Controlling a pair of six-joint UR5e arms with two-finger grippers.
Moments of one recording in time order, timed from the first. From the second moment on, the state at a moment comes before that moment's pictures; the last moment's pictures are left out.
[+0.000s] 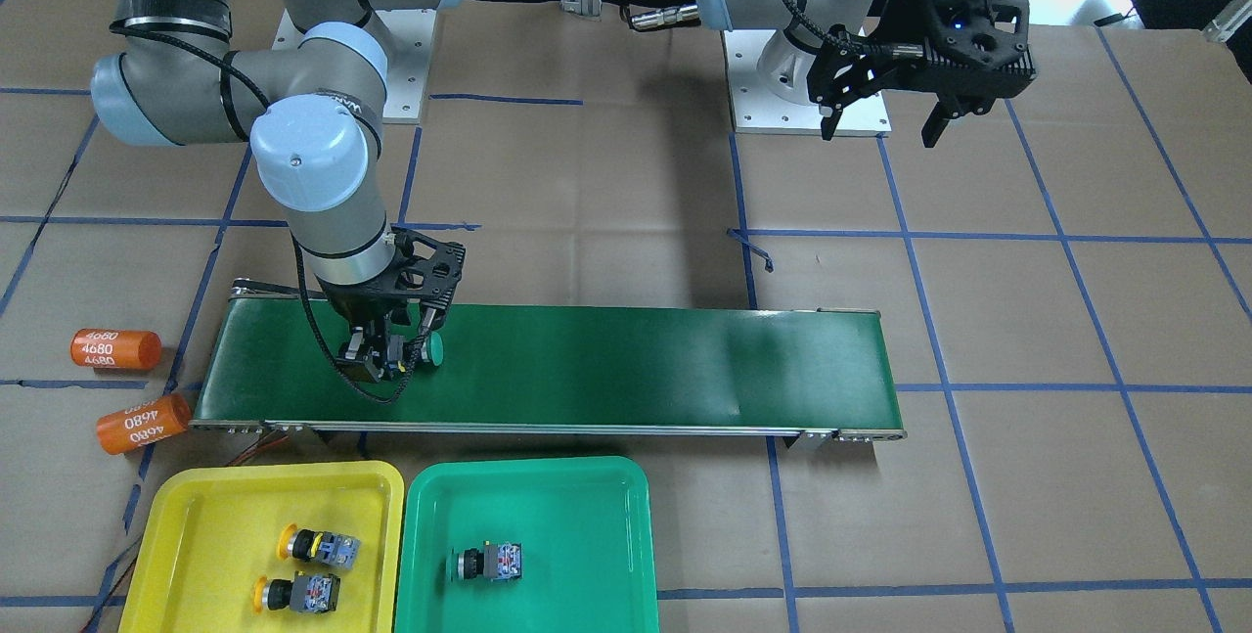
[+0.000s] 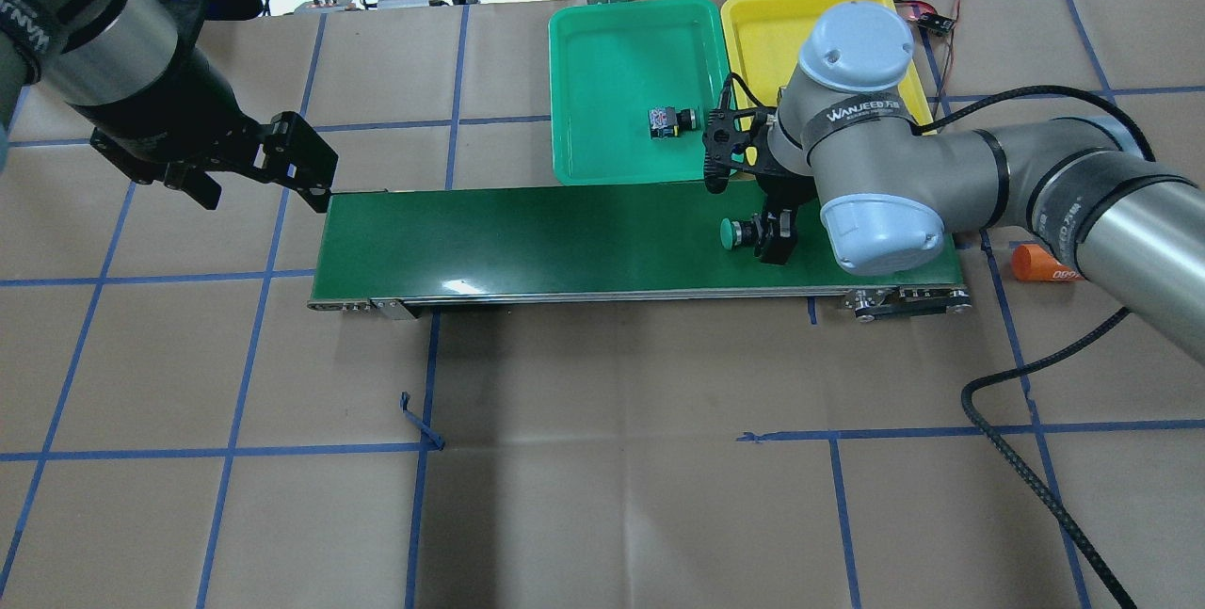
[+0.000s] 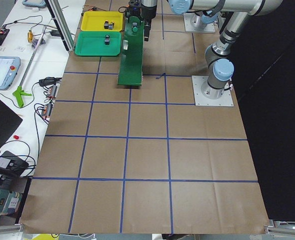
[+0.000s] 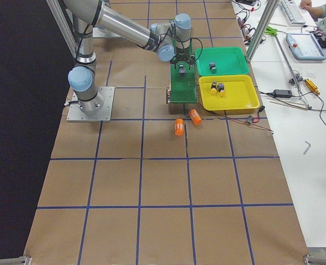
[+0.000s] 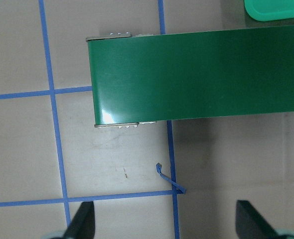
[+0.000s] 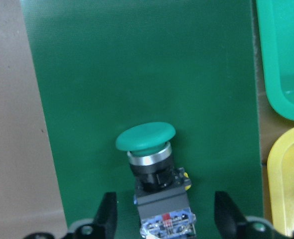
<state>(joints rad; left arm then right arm) -1.51 -1.43 -1.66 -1.58 1.58 0.14 1.66 -1.30 1.89 -2.24 -1.63 -1.35</state>
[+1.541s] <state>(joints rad) -1.51 -1.43 -1.66 -1.58 1.58 0.14 1.59 -1.30 1.60 -2.07 -1.64 -1.34</state>
